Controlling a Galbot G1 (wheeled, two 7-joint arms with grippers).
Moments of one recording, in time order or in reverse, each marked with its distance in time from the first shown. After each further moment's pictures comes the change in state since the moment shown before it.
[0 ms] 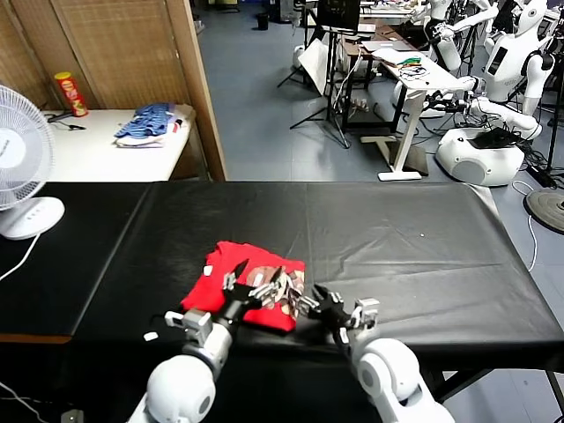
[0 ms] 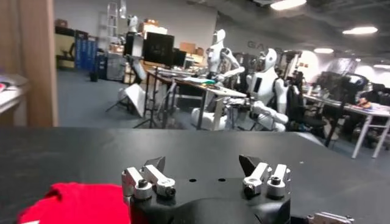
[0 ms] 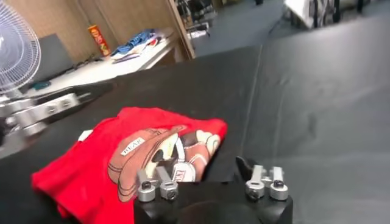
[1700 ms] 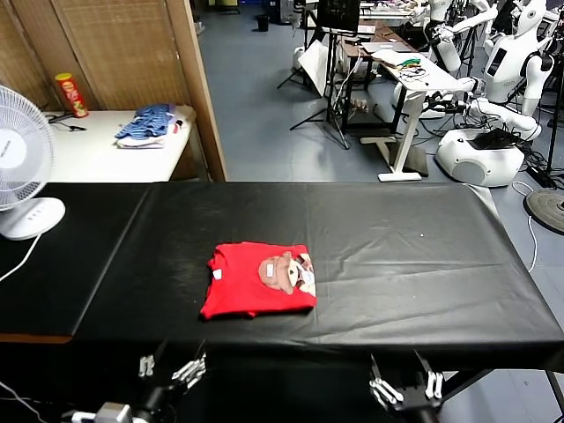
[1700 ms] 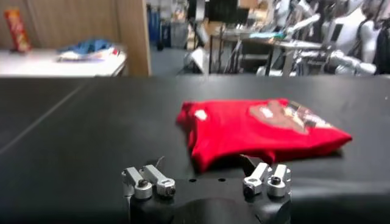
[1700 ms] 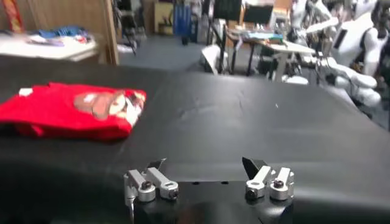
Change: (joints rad) left arm 0.601 0.146 -0.277 -0.217 -0.050 -0.082 -0.152; right arm -0.876 -0.108 0.224 0.494 -0.439 0.382 0.204
